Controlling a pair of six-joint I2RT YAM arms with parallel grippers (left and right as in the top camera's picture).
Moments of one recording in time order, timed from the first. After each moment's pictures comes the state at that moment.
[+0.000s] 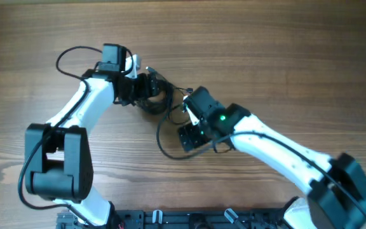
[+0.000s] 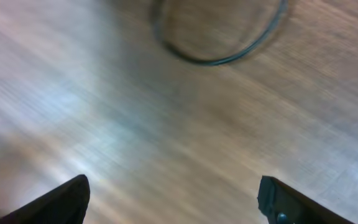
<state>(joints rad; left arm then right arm) -0.13 1.81 1.15 -0.54 0.37 -0.35 0.76 1.61 1.05 -0.67 -0.14 0.30</state>
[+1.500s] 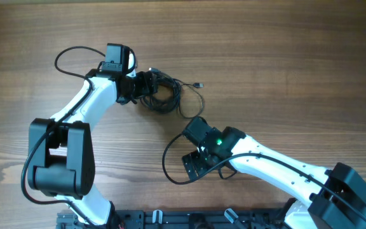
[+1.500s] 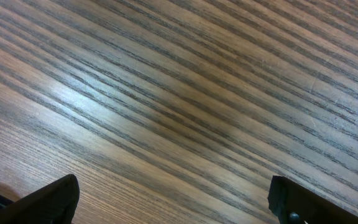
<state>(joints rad) -0.14 1.84 1.16 -0.50 0.25 -0.42 0.89 1.56 0.88 -0.75 -0.10 0.45</state>
